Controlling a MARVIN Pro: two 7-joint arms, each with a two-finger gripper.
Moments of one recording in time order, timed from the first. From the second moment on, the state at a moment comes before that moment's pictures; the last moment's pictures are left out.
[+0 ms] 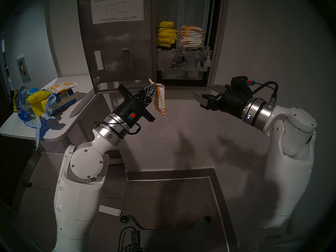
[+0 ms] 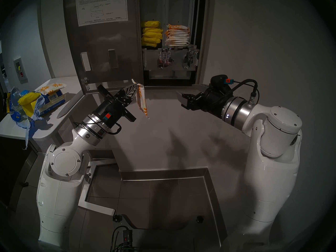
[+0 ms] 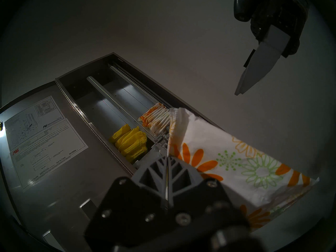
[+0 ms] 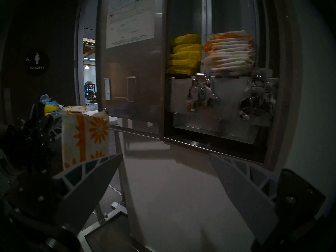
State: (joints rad) left arm 1.68 -1.40 -1.59 -2.13 0.45 -0.37 -0.41; right arm -1.45 -1.50 1.82 -2.30 0.01 0.85 0.95
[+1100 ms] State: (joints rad) left arm 1.68 -1.40 -1.59 -2.13 0.45 -0.37 -0.41; right arm -1.52 -1.53 1.58 -2.42 0.00 0.96 0.84
